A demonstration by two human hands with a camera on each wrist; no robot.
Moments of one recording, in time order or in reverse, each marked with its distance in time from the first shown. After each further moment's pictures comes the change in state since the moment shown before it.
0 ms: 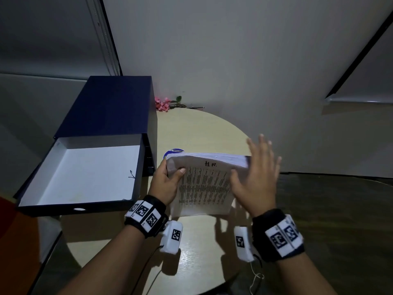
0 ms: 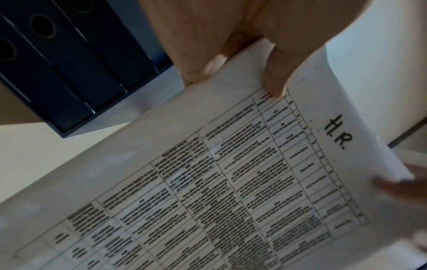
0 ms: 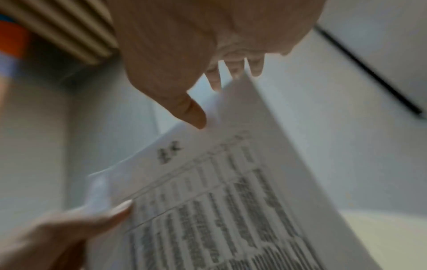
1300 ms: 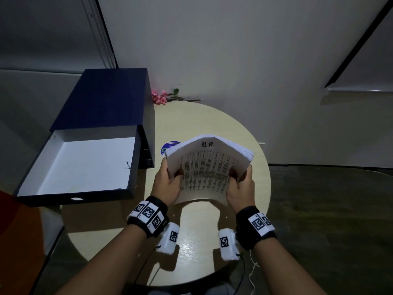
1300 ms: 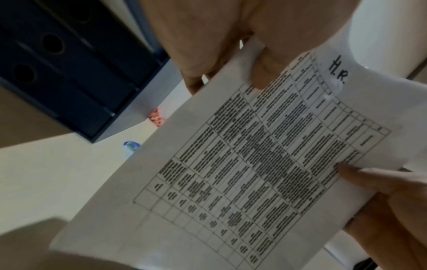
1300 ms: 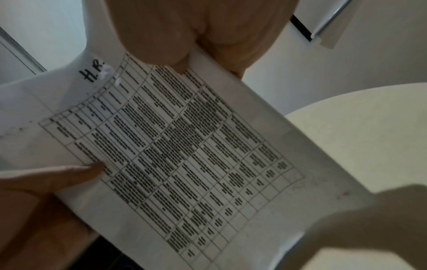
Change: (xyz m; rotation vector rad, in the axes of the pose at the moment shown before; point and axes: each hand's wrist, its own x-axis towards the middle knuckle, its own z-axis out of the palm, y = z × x) left_hand -0.015 -0.039 0.009 0.181 0.003 -0.077; right_hand -0.037 0.034 0.049 0.686 -0.070 0.359
